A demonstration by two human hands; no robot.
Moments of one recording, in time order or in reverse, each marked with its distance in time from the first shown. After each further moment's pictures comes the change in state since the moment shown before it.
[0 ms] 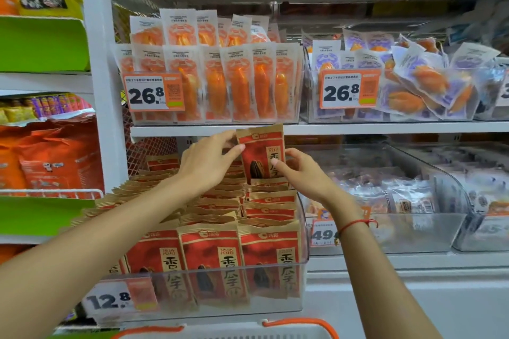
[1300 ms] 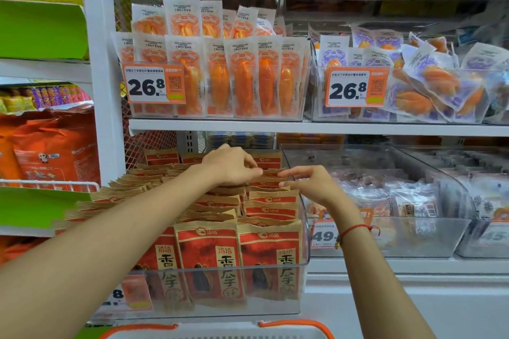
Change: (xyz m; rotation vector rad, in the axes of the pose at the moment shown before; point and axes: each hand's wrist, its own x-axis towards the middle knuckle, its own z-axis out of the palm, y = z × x) left_hand 0.038 -0.006 0.039 0.150 -0.393 0.002; right_hand -0.005 0.014 -0.004 0.028 -0.037 0.240
